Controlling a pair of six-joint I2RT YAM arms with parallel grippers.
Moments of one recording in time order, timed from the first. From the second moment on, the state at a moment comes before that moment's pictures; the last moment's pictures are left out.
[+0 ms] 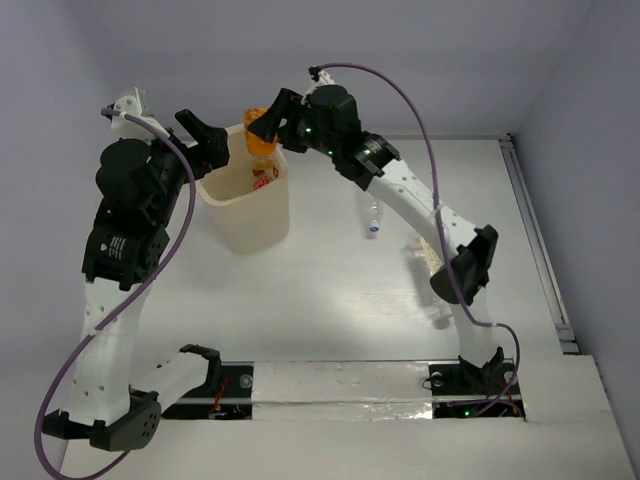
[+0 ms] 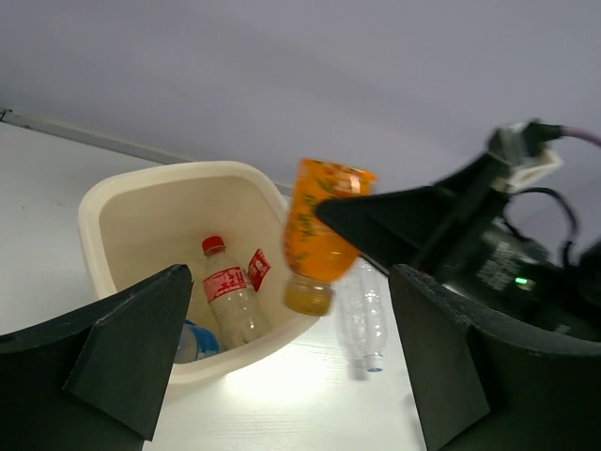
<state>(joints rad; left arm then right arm) -0.25 1.03 1.55 -0.59 -0.16 -0.46 0.77 2.07 2.31 -0.39 -0.04 0.79</state>
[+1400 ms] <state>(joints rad) -0.81 2.14 2.16 -0.65 -0.27 -0.58 0.28 0.70 0.88 -0.55 0.22 0.68</state>
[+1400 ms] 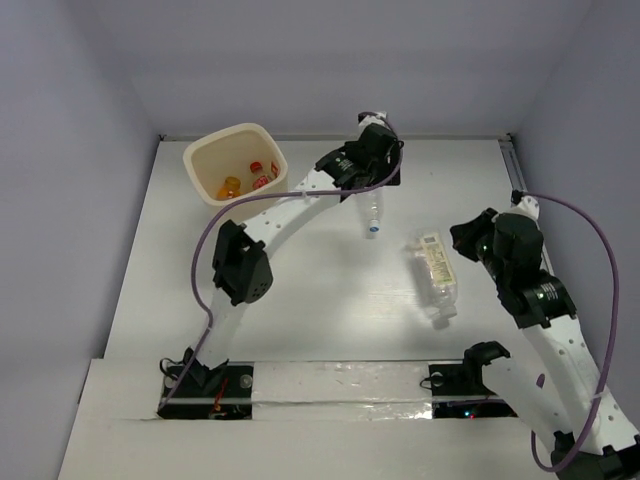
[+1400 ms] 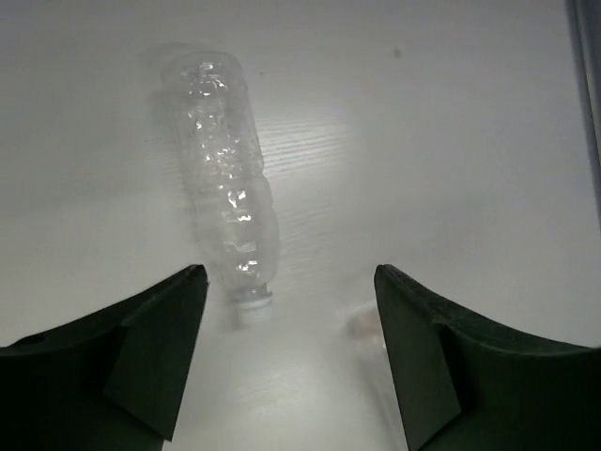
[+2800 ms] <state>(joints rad) -0.85 1.84 1.83 -0.37 -0.23 -0.62 0.16 1.09 0.95 -0.68 0.09 0.45</state>
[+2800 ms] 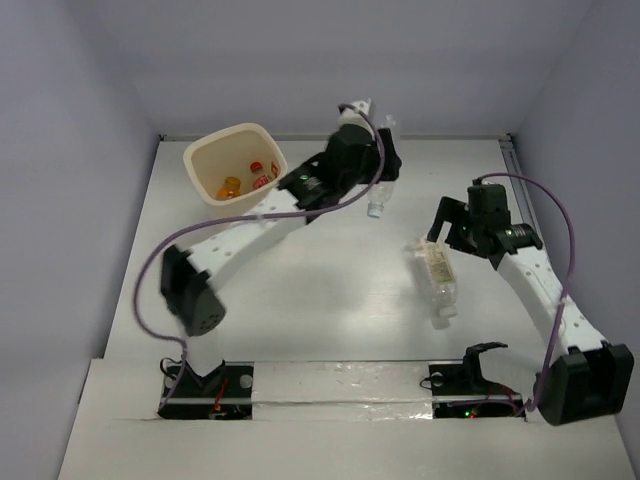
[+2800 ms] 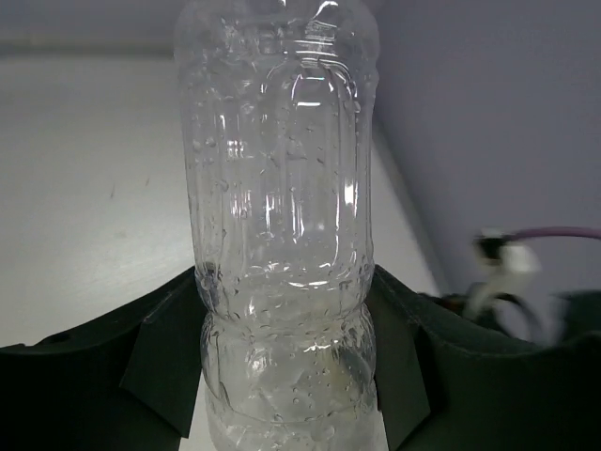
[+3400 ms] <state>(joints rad) -0.37 1.25 1.55 -0.27 -0.24 -0.45 0.16 1.47 1.09 -0.83 -0.03 0.33</state>
